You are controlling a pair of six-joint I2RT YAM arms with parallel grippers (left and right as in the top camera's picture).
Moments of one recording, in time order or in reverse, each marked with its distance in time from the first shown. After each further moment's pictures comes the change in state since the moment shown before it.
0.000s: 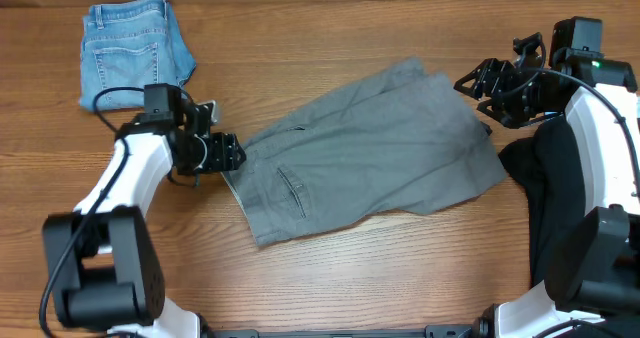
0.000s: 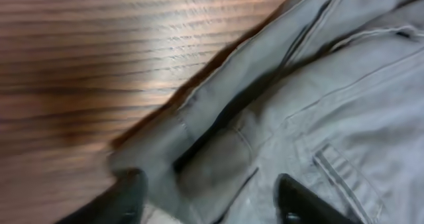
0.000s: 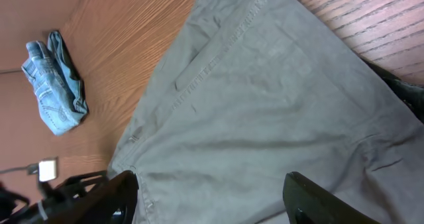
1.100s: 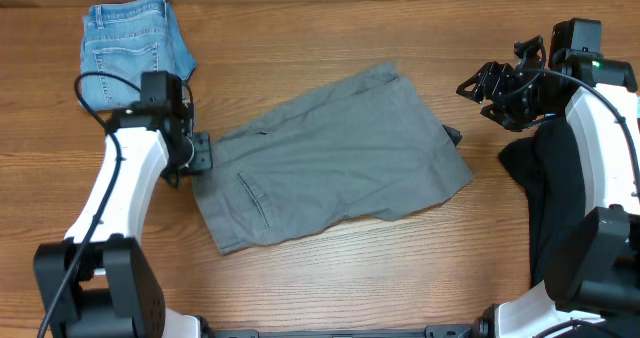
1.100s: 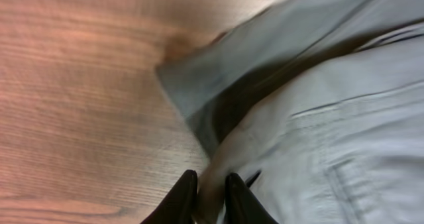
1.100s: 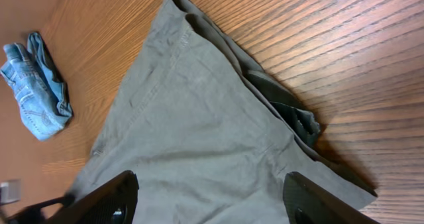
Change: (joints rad) left arm -0.025 -0.090 0.089 -0.267 -0.445 -0.106; right arm 0.000 0.000 0.000 -0.025 0.053 0.000
